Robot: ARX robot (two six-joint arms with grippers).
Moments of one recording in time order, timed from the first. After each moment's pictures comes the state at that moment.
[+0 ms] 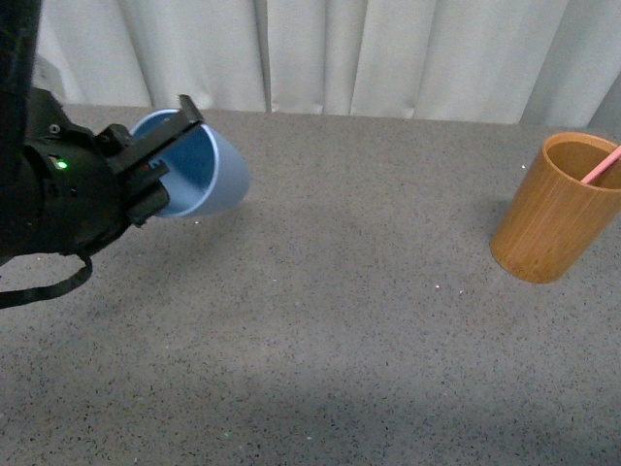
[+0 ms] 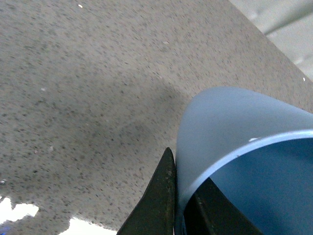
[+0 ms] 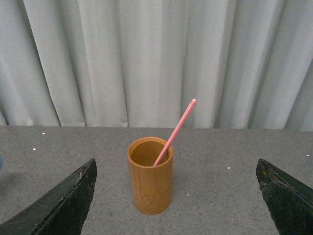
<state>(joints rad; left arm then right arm) -0.36 1.77 0.64 0.51 -0.23 -0.76 0.00 0.00 0.00 0.00 0.00 0.00</state>
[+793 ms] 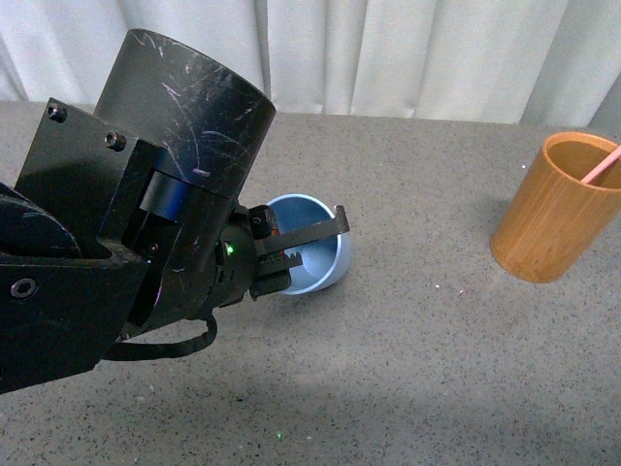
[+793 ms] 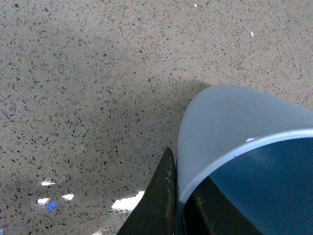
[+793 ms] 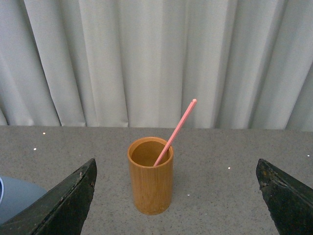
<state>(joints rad) -0.56 1.97 0.76 0.44 -0.21 -0.67 0.00 0.00 0.00 0.00 0.00 0.00</state>
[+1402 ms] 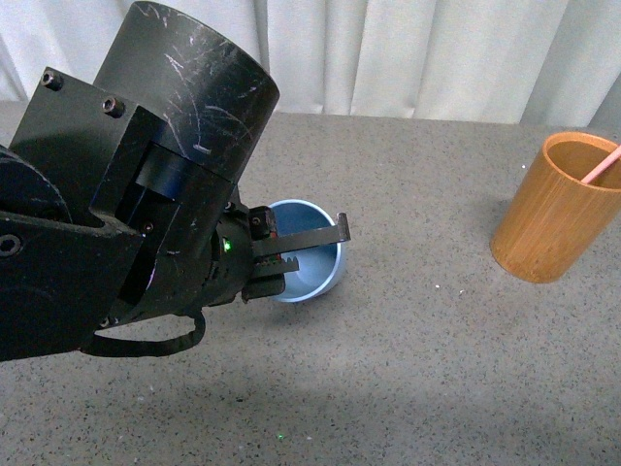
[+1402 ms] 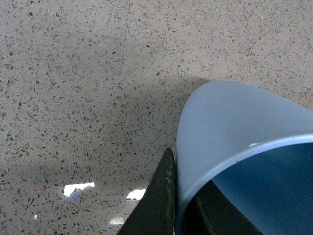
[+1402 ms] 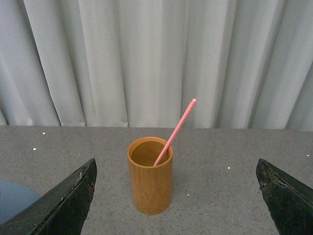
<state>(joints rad) -0.55 1.92 0.78 0.31 -0.21 -0.59 0.00 0.00 0.00 0.00 0.00 0.00</state>
